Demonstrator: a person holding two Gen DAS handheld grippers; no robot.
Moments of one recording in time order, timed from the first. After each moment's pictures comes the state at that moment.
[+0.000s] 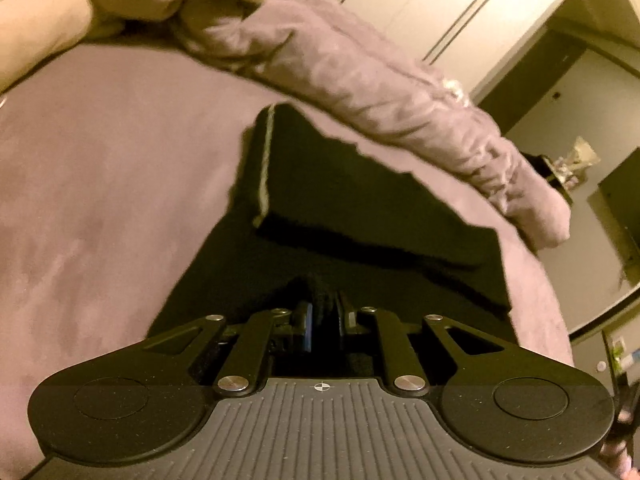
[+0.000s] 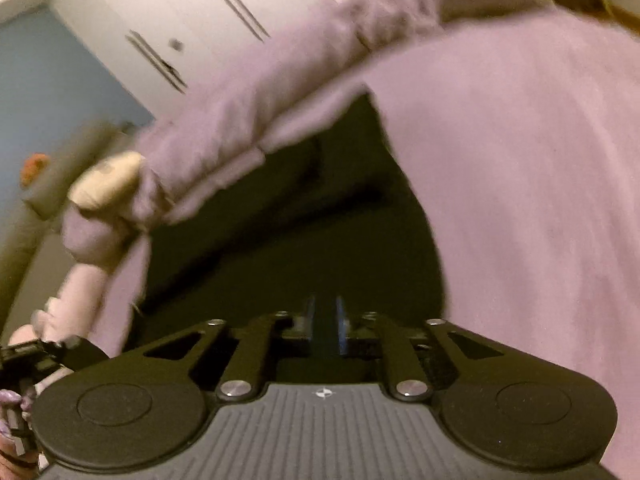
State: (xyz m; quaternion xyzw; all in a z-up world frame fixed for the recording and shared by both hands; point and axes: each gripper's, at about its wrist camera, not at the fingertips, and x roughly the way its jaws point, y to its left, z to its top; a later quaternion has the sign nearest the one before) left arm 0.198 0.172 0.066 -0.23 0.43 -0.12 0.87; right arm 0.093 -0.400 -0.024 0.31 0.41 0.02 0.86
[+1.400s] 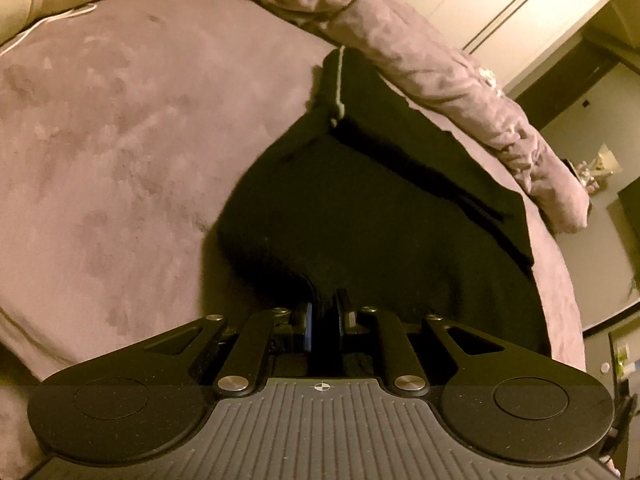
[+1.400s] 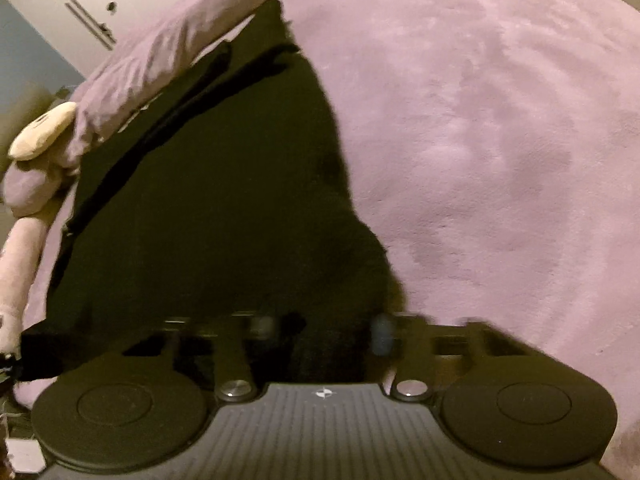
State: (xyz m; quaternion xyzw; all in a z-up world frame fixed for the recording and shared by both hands) left arm 0.099 0.202 0.024 -0.26 0.46 -0.09 0.85; right arm 0.015 -0.379 -0.073 0.29 0.46 -0.03 0.84
